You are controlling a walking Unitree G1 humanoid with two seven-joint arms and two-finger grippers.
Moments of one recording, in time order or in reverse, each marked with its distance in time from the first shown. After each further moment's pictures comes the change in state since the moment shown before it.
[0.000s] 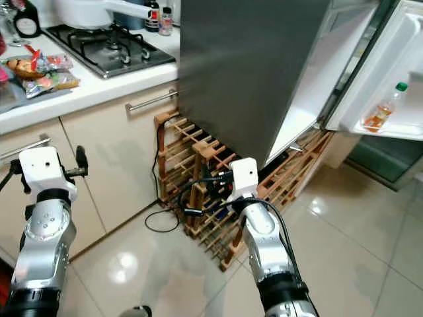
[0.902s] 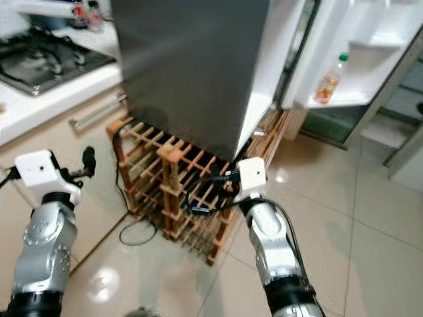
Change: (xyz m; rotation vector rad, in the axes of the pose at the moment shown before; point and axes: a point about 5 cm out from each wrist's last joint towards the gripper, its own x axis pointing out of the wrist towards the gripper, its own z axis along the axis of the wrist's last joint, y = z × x) left arm -0.001 -0.007 0.002 -0.247 -0.007 -0.159; right arm -0.007 -0.012 0.002 -0.042 -0.004 -0.061
